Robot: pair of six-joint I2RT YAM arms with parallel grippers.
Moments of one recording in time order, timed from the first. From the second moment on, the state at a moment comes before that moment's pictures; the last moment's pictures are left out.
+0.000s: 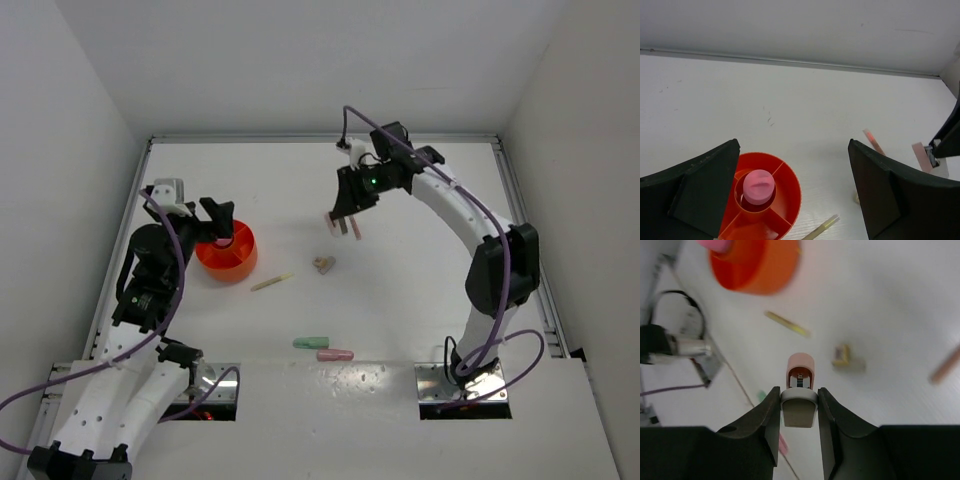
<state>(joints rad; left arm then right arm) -0.21 0.63 0.68 -0.06 -0.07 -0.25 0.41 1.80 1.55 -0.77 -0.60 0.00</state>
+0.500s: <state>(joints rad) -0.21 0.61 0.68 -0.06 -0.14 -0.24 0.66 2.11 1.77 -0.37 -0.68 0.49</state>
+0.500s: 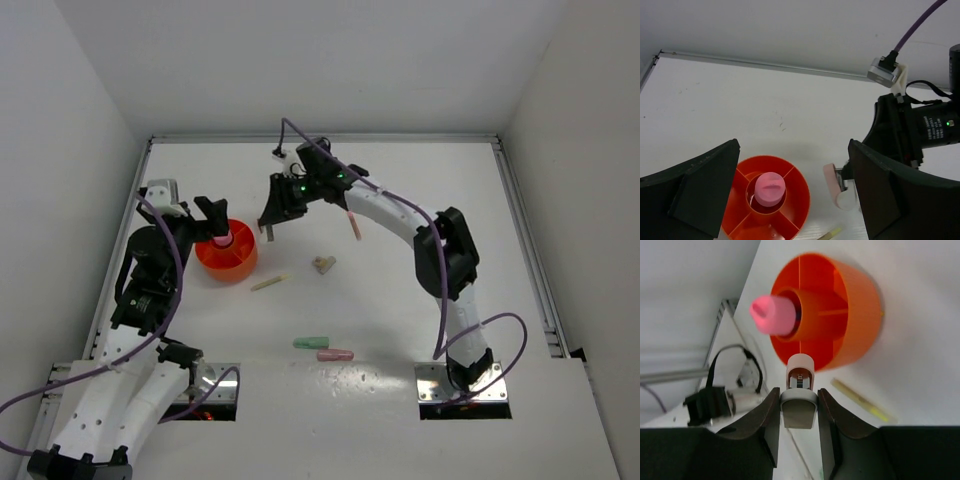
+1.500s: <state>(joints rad) -0.21 0.61 0.68 -0.06 -0.18 -0.23 0.85 2.24 1.90 -0.37 -0.19 0.69</state>
